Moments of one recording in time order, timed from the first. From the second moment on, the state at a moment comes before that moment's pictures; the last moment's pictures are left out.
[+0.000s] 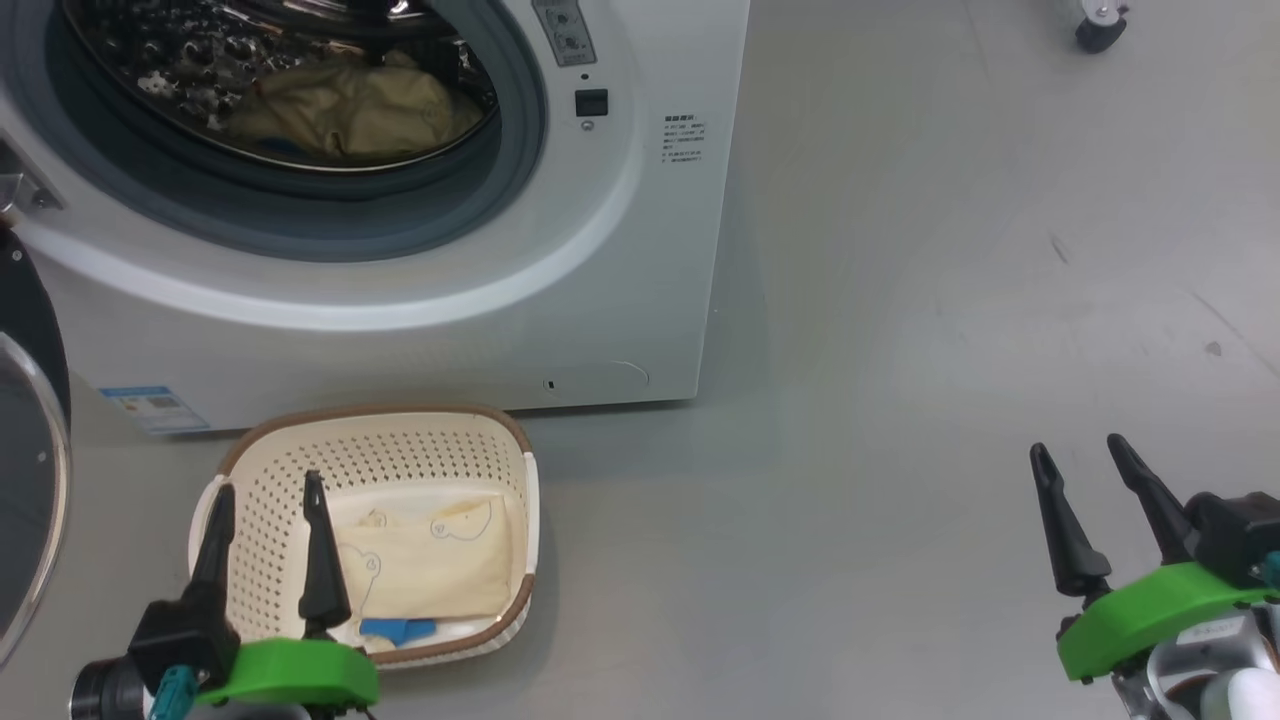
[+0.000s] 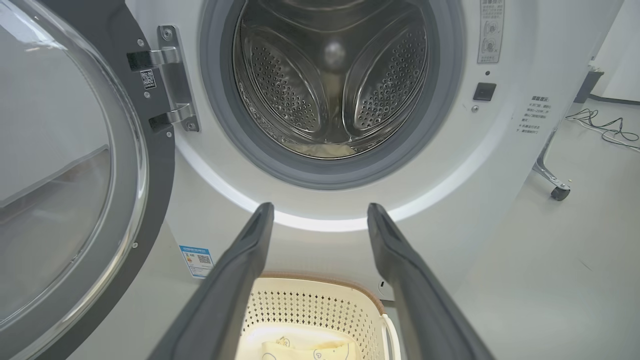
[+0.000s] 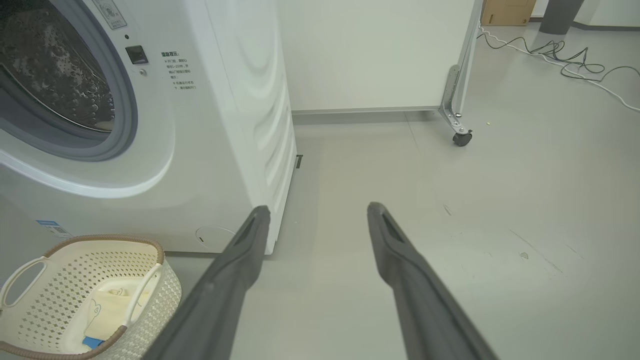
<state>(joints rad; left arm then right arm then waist) -0.06 0.08 -0.06 0.18 -0.18 0.12 -0.26 0.04 -0.04 -0.15 0.05 0.10 0.13 -0.05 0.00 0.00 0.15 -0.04</state>
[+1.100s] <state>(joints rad) -0.04 0.07 -0.08 0.21 -0.17 0.11 -0.26 0.06 -0.04 -0.13 0.02 0.10 0.13 -0.03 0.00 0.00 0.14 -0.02</state>
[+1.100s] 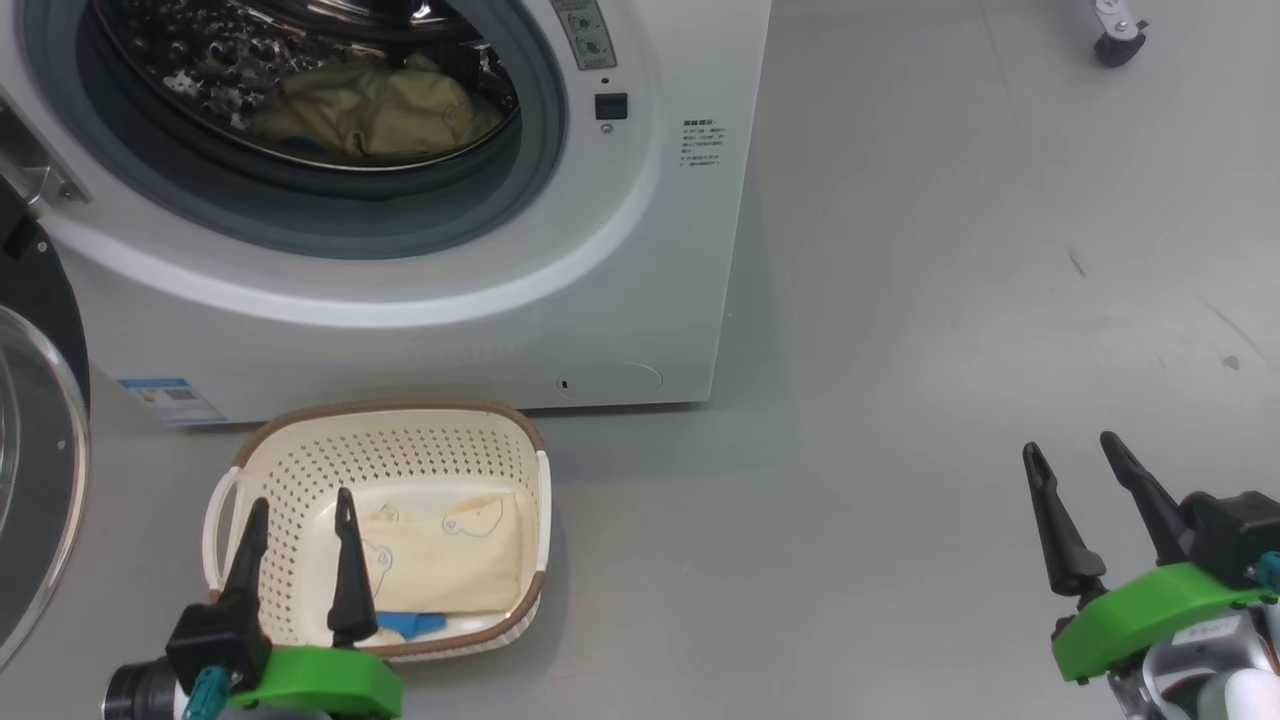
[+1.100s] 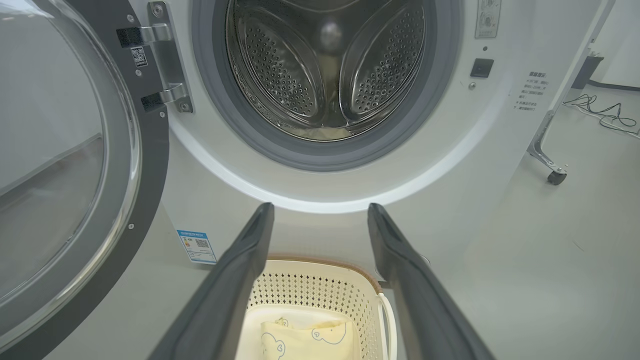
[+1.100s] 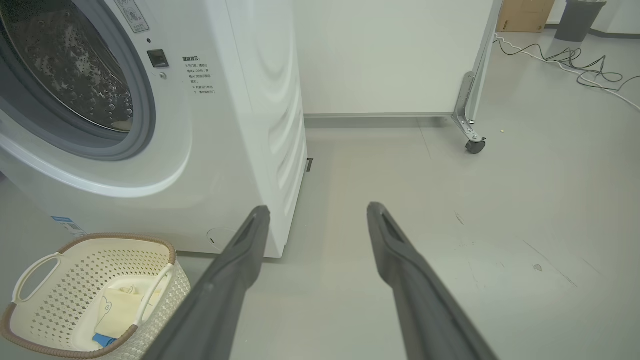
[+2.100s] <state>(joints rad) -0.61 0.04 -0.21 0.93 -0.25 -0.01 -0.25 -0.19 -0.04 -0.02 -0.03 0.08 0.13 -0.07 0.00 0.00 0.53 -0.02</state>
